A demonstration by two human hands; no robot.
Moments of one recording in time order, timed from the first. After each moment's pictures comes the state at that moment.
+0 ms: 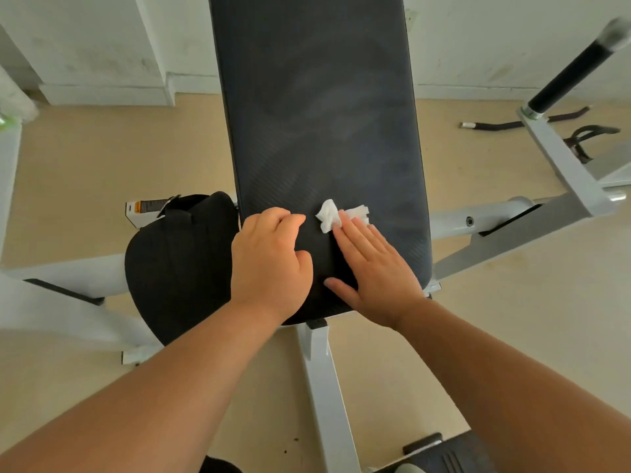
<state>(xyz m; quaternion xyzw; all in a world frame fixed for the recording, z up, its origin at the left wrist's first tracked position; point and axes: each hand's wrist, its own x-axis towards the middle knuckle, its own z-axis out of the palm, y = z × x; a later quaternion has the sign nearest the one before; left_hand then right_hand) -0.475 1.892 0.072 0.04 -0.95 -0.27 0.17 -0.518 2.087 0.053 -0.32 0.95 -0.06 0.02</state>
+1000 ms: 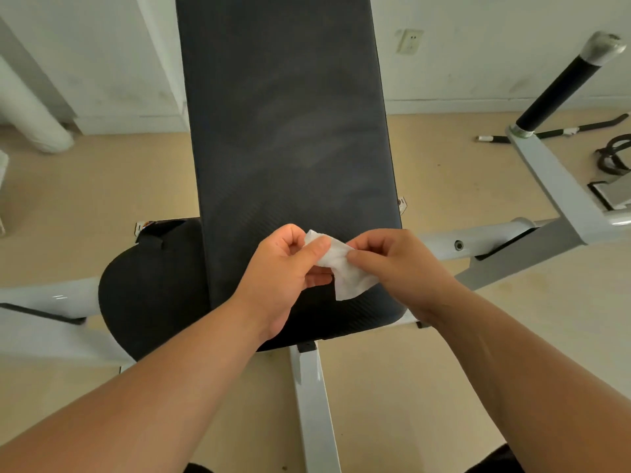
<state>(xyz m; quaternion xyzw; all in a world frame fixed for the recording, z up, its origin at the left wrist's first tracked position) -0.508 1.951 0.120 0.16 -0.61 -0.77 -0.06 -0.560 2.129 0.143 -0.09 0.83 -0.50 0.22</state>
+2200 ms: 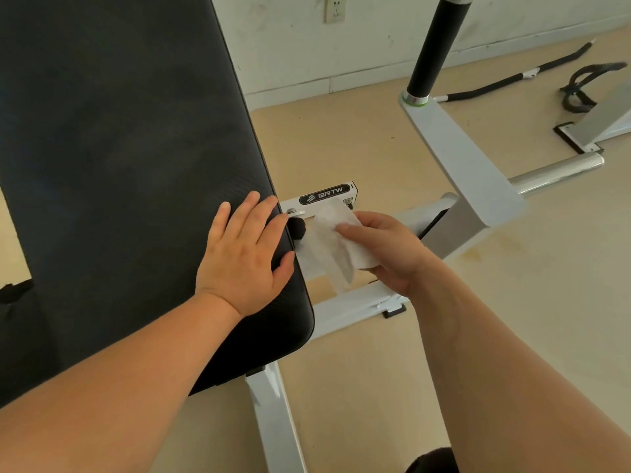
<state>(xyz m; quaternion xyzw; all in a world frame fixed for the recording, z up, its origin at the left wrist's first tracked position) -0.611 2.053 0.064 -0.14 -0.98 -0.01 0.15 -0.657 2.283 0.077 0.05 0.66 -0.71 0.26</state>
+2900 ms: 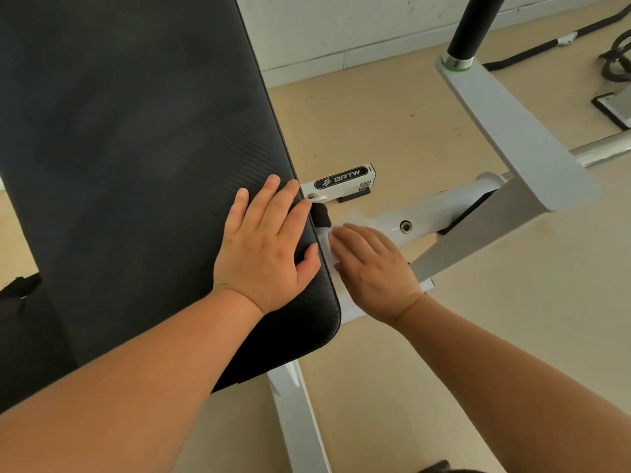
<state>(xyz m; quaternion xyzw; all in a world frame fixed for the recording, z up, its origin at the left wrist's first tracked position) -0.619 2.050 0.059 -0.15 -0.97 0.02 0.18 -0.640 2.258 -0.032 -0.34 0.92 -0.10 -0.18</state>
